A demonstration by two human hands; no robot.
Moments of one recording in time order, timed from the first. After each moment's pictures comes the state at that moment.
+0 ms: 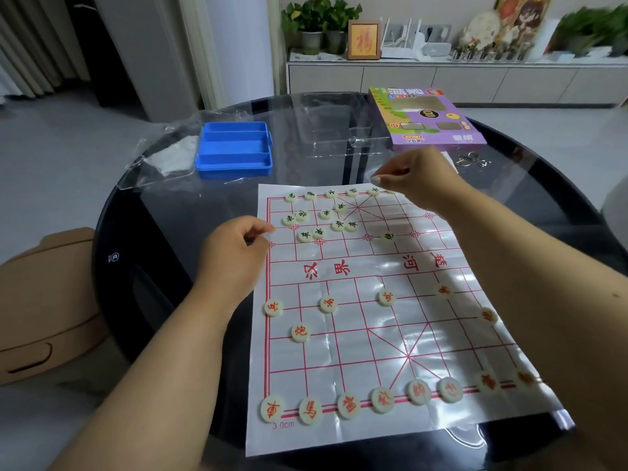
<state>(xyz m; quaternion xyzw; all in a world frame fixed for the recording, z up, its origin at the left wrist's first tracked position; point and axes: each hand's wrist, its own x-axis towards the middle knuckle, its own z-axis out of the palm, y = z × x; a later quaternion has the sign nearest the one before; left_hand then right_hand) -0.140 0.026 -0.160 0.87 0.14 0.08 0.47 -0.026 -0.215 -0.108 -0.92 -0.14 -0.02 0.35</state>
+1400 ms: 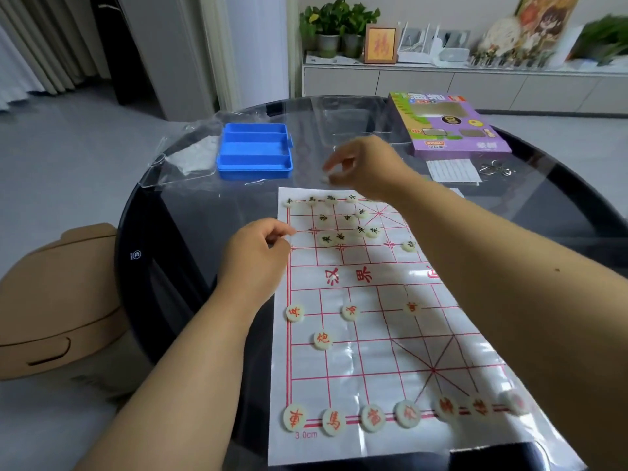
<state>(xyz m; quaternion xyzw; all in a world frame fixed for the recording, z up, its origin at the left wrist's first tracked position) -0.137 0.031 -0.167 0.88 0.13 0.10 0.45 -0.013 -0.125 -0.098 -0.93 -0.23 -0.02 0.28</state>
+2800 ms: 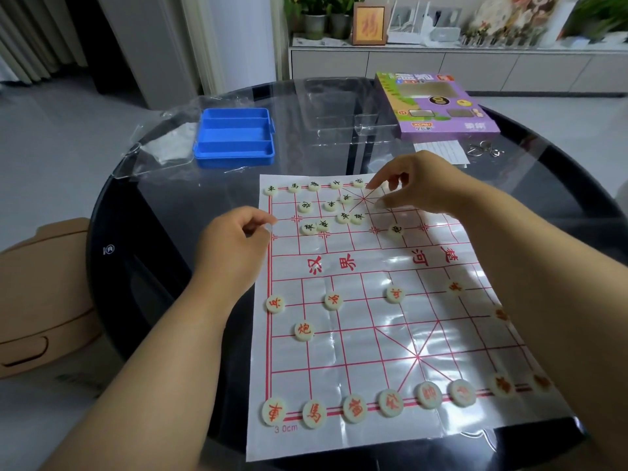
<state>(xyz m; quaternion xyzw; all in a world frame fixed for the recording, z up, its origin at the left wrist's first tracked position) -0.137 0.029 -0.164 0.86 0.14 0.10 0.47 -0.021 -0.219 -0.118 -0.94 -0.21 0.06 0.25</state>
